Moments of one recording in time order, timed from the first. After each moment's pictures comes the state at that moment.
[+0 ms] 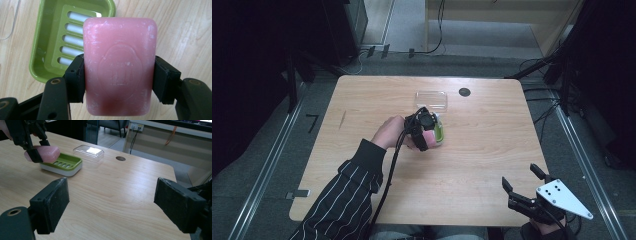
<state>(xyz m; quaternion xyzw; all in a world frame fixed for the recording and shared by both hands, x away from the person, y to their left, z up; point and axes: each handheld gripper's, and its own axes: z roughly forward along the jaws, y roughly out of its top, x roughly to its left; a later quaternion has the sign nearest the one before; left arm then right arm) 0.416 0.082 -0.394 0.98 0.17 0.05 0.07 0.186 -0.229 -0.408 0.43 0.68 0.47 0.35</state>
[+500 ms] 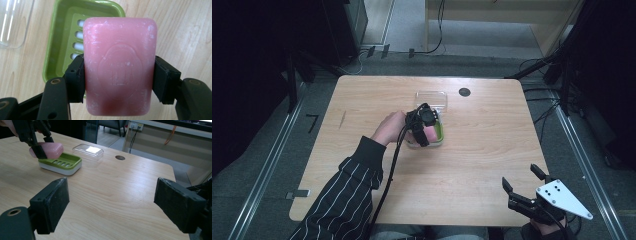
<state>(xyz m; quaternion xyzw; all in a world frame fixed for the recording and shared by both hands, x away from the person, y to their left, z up) 0.430 0.080 -0.391 0.98 0.16 0.06 0.08 0.186 -0.229 -0.408 0.44 0.68 0.47 0.36</state>
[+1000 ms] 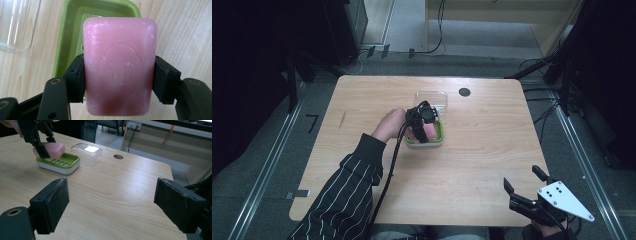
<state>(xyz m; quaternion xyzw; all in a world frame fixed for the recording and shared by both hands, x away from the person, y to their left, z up) 0.445 0.081 -0.400 0.98 0.15 0.07 0.07 0.183 -0.231 -0.408 0.44 0.68 0.47 0.36</state>
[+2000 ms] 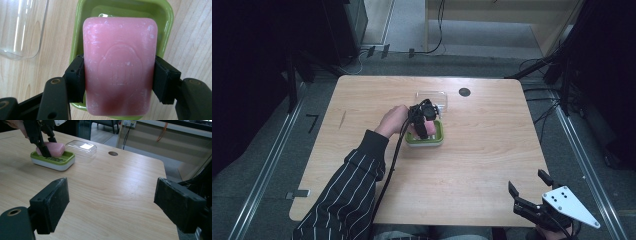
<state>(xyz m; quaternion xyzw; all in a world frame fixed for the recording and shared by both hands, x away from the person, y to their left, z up) 0.470 0.078 -0.419 0.99 0.13 0.08 0.06 0.172 -0.238 -0.409 0.45 0.67 0.45 0.37</state>
